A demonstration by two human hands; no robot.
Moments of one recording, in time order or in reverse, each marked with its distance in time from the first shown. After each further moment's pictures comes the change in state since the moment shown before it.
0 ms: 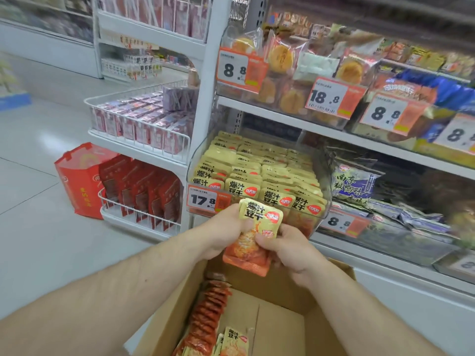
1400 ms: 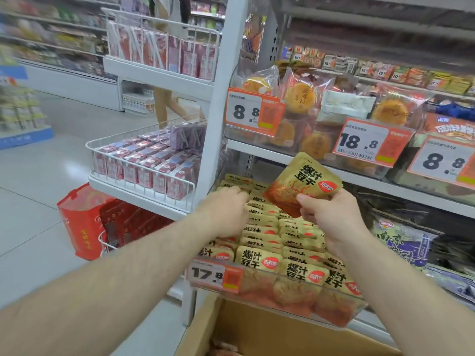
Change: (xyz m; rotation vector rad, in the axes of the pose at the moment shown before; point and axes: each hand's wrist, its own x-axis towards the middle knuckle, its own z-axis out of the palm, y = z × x) left_hand 0.116 0.080 -0.096 1.394 0.374 0.286; right_hand 0.114 -0.127 -0.039 0.145 0.368 -0.369
